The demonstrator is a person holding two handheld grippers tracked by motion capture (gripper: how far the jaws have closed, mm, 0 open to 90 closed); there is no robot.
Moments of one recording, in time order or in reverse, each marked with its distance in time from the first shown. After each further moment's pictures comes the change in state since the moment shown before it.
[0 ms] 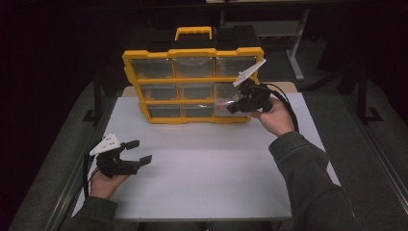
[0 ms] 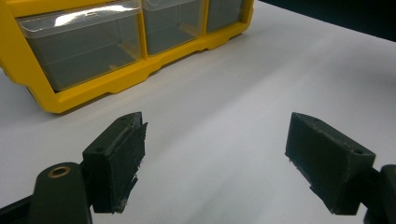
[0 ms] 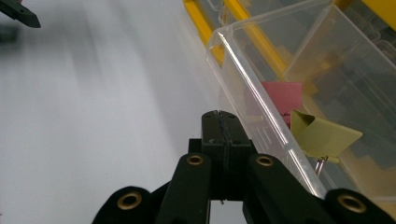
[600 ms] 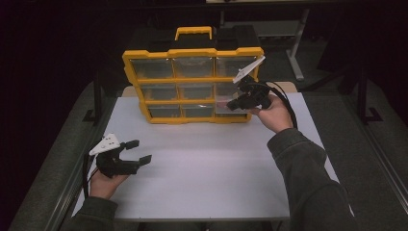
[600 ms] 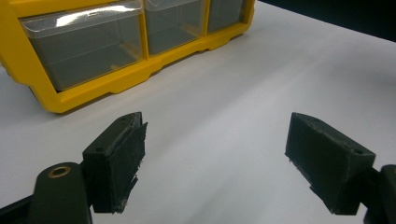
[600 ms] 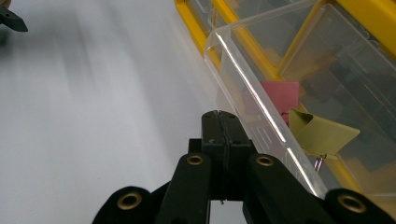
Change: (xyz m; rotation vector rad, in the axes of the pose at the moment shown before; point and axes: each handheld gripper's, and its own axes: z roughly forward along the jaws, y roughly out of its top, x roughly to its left) left arm 0.000 0.000 -0.001 -0.004 0.004 -0.007; right arm -0.009 0.004 0.003 0.003 -0.017 0.000
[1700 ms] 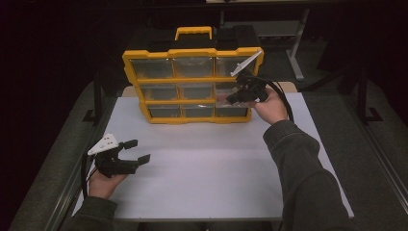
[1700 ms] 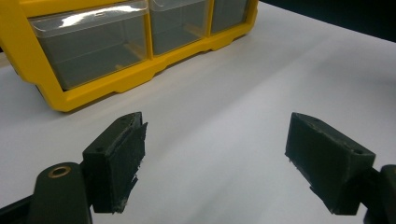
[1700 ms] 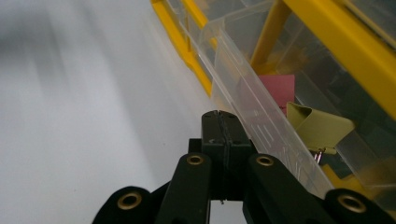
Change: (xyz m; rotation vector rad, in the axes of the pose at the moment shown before) left arm 0.004 -0.001 -0.003 0.011 0.008 0.011; right arm -0.022 0.010 0.011 0.018 -0.030 0.036
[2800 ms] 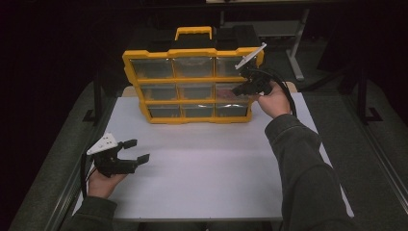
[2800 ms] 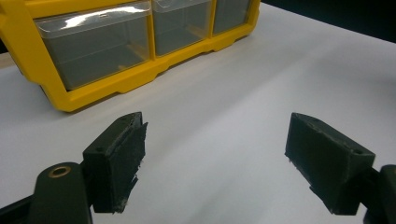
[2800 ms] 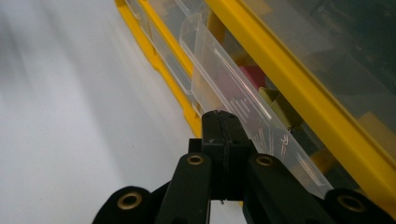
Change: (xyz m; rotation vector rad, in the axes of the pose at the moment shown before) left arm 0.001 0.000 -0.001 -0.008 0.003 -0.003; right arm -0.015 0.004 -0.011 0.006 -0.096 0.026
